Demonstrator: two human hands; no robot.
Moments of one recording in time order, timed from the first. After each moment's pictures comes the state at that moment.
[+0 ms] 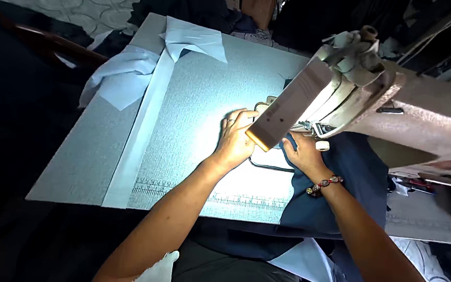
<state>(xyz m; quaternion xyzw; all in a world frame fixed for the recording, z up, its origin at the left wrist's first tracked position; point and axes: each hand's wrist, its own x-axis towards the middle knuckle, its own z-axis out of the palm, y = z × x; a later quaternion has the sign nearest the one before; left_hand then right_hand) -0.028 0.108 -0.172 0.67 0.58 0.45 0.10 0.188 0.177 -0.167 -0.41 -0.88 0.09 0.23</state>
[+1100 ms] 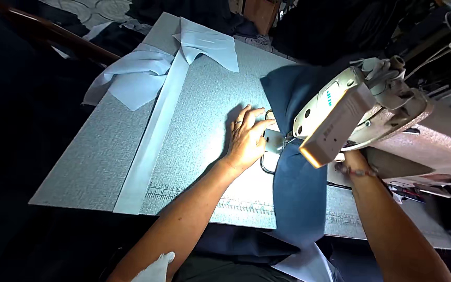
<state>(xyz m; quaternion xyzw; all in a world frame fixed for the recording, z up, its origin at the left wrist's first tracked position) -0.033 0.107 -0.155 0.62 0.61 0.48 0.10 0.208 0.188 -0.089 -0.67 -0.72 0.17 0.05</state>
